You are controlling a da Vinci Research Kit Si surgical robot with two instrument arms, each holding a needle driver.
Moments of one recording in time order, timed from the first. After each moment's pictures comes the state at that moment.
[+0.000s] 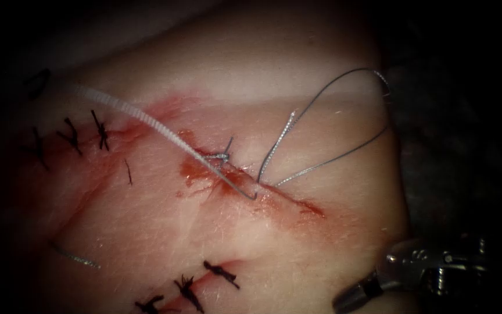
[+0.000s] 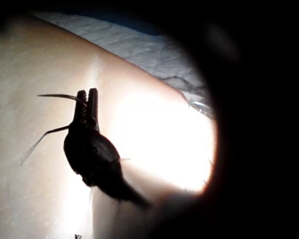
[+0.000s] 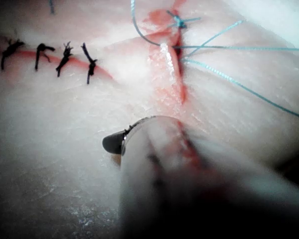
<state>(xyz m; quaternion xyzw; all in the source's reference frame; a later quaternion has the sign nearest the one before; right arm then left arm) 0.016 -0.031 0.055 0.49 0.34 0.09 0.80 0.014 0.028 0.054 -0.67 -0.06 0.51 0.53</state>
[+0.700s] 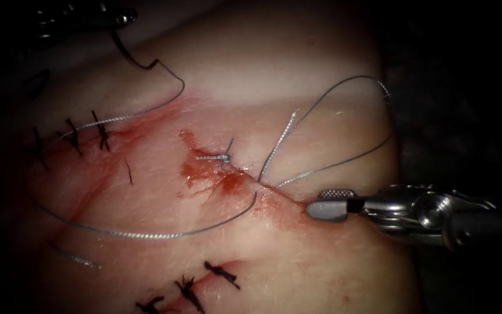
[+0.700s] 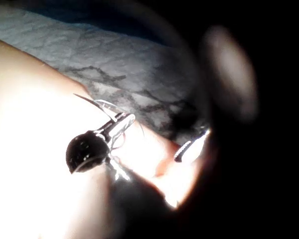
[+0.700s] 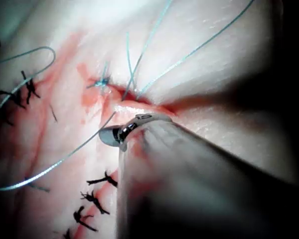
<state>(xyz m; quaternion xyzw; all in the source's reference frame) 0.021 -0.024 0.054 0.42 0.27 0.72 0.48 -0.010 0.014 0.055 -0.66 -0.45 0.48 0.37</state>
